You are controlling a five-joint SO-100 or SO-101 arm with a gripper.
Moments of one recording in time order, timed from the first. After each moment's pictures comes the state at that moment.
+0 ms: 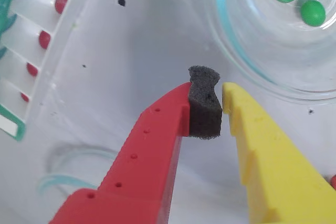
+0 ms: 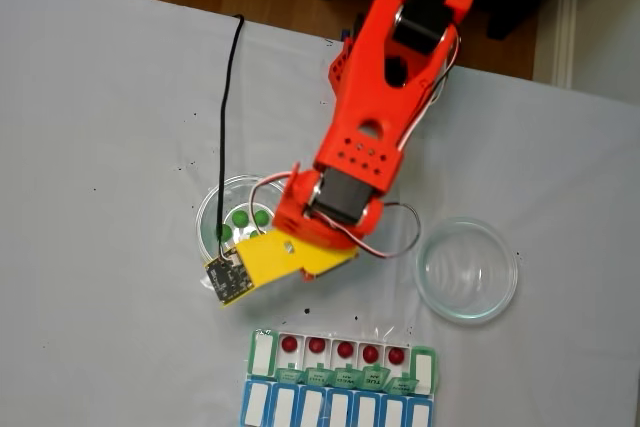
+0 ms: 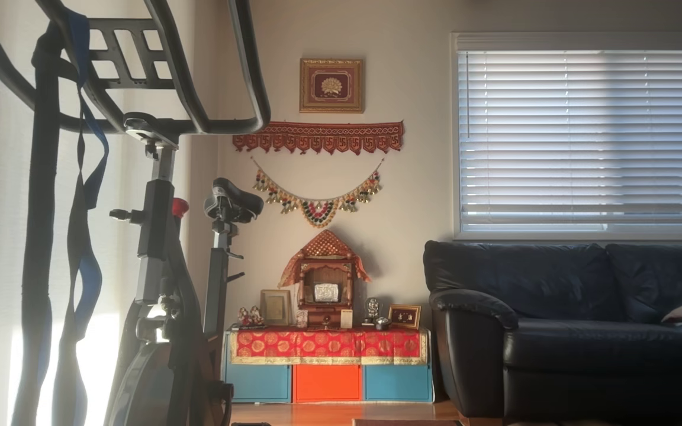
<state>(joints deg) 15.8 118.7 105.8 75.0 -54.6</state>
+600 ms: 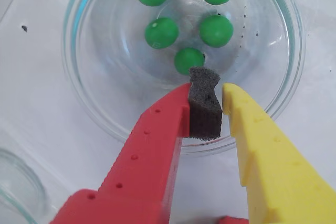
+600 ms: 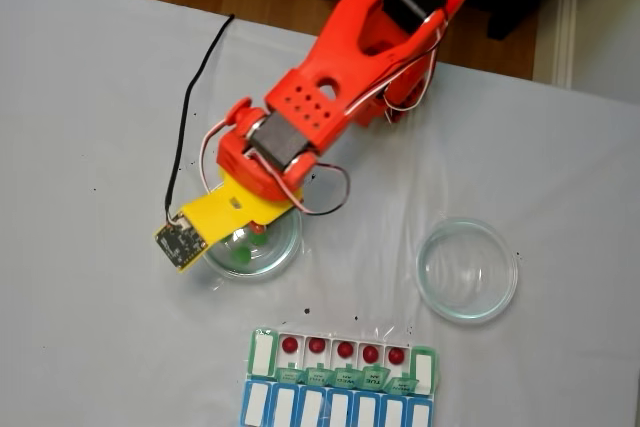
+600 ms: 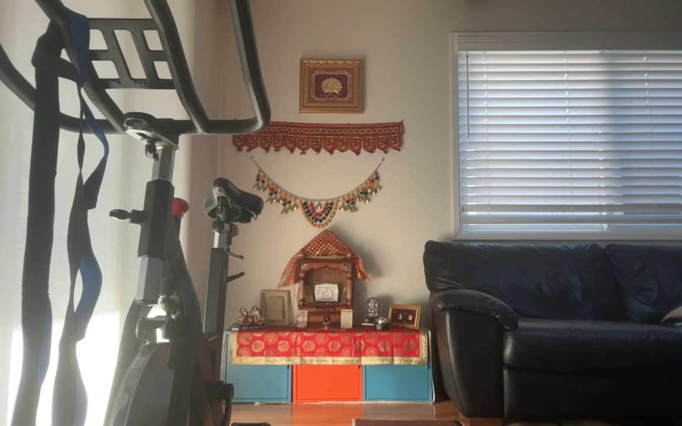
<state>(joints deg) 31.1 119.4 110.2 70.1 -82.9</state>
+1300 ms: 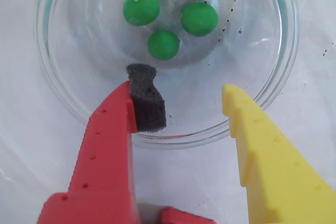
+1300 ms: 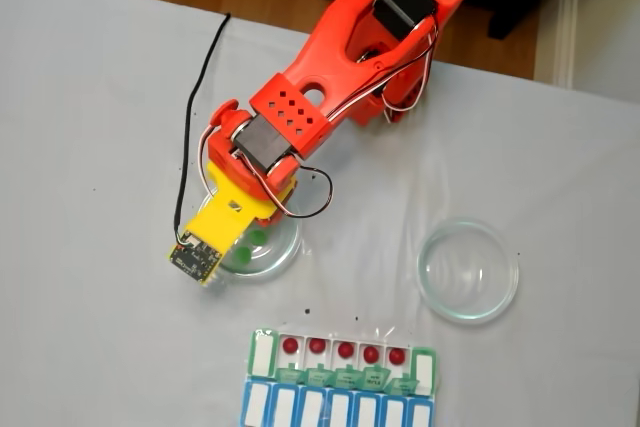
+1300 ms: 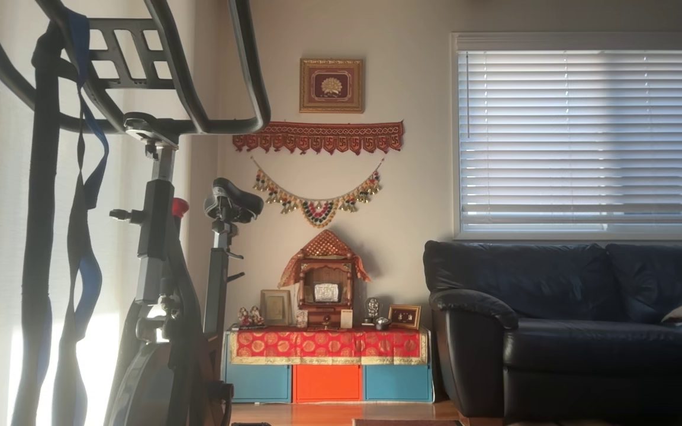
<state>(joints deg) 33.0 116.5 110.3 71.6 -97.6</state>
